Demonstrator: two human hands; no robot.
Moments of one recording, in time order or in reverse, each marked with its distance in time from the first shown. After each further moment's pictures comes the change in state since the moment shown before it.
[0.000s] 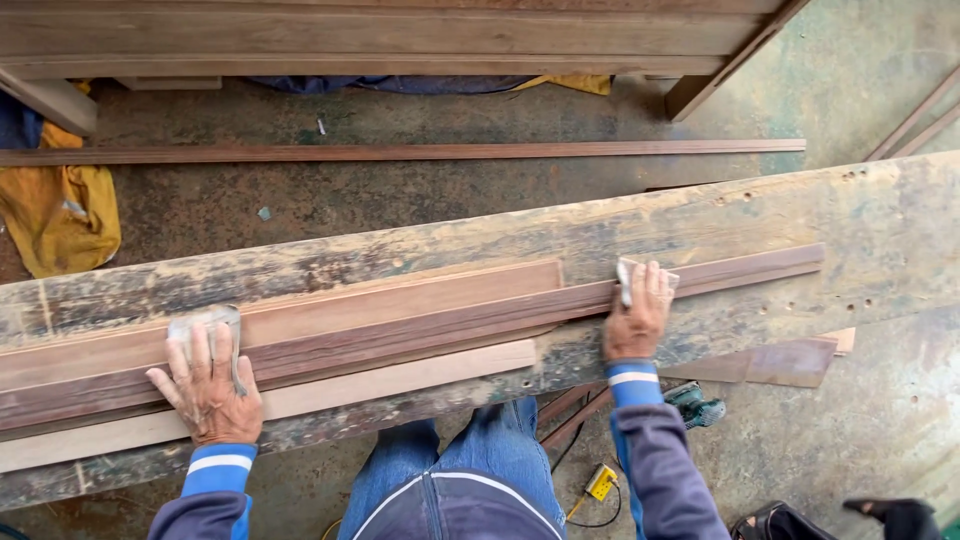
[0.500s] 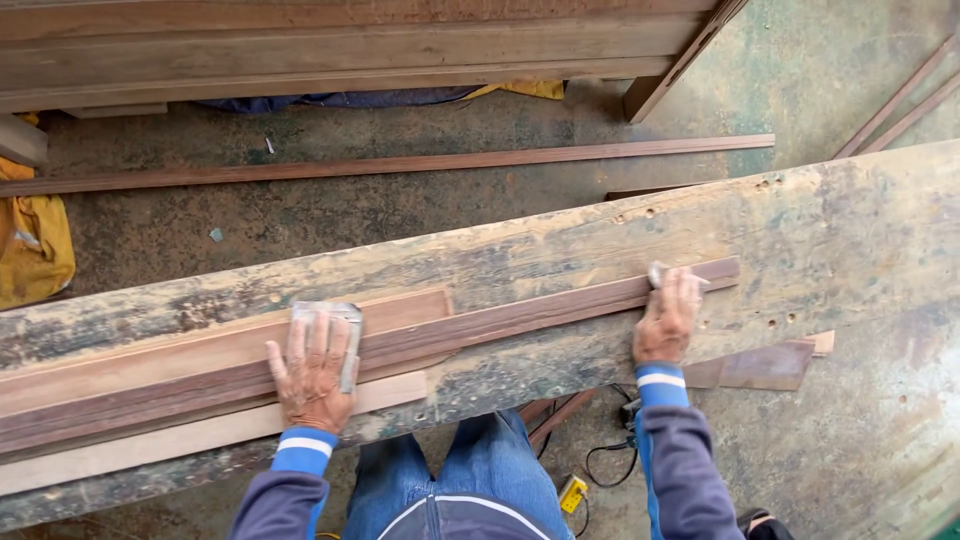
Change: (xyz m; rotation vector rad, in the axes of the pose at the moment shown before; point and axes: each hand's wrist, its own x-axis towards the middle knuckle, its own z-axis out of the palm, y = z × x) left_hand 0.021 0.282 0.044 -0.008 -0.093 0.243; right_hand 0.062 0.192 -0.024 0.004 -0.014 -0.174
